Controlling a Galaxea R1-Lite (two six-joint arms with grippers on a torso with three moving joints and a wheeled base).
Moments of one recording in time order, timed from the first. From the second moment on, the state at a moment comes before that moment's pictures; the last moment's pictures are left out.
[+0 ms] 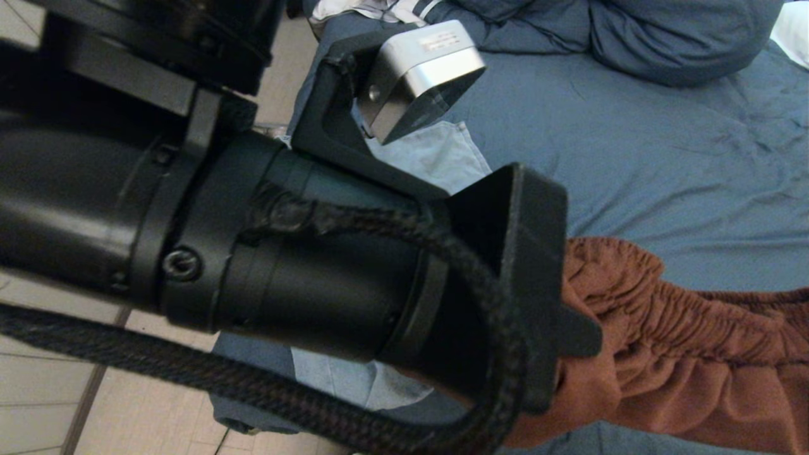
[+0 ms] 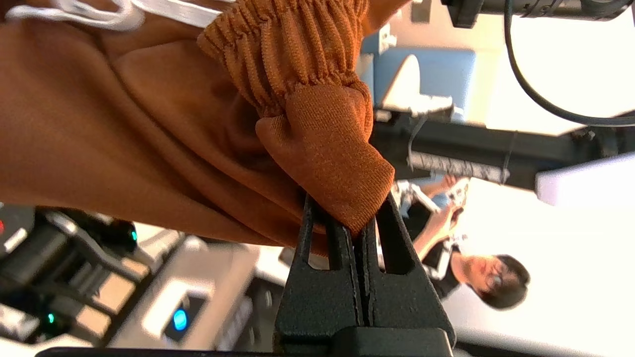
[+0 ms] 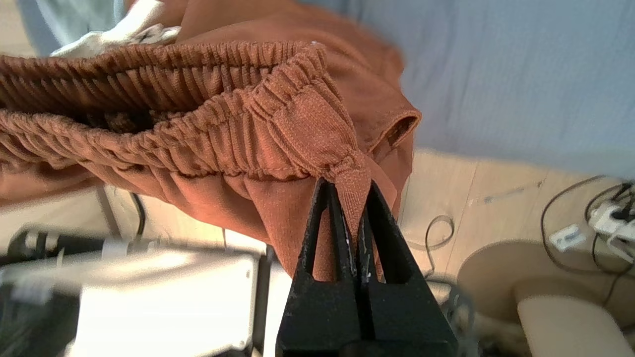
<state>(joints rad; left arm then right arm) -1.14 1.57 -1.61 0.47 -0.36 -0.58 -0.12 1.00 -1.36 1.12 0.36 0.04</state>
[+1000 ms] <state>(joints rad) -1.32 1.36 -1.48 0.59 -0.37 -0.62 0.14 0.88 -1.39 1.36 0.35 0.04</state>
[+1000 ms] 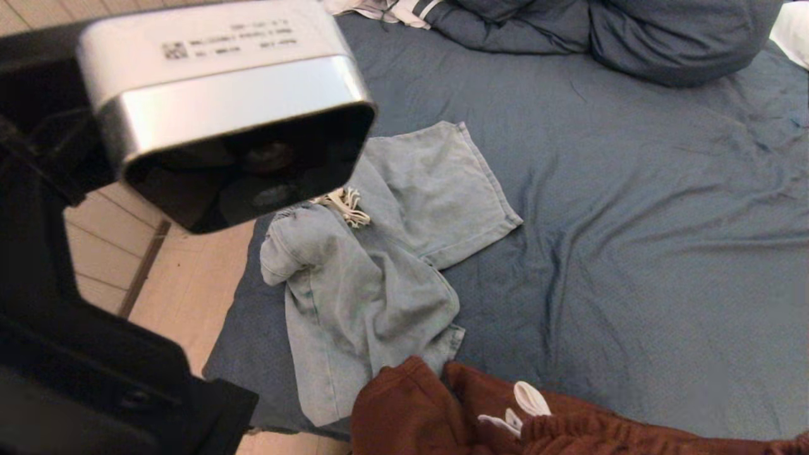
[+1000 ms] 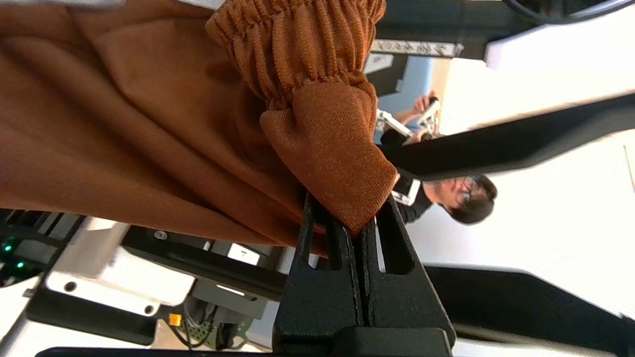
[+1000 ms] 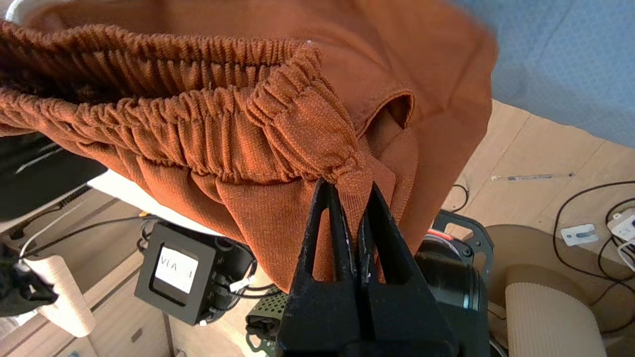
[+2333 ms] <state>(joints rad) -1.27 1.69 -1.76 0.62 -0.47 -0.61 0.08 1.19 -1.40 1.18 0.30 0.01</state>
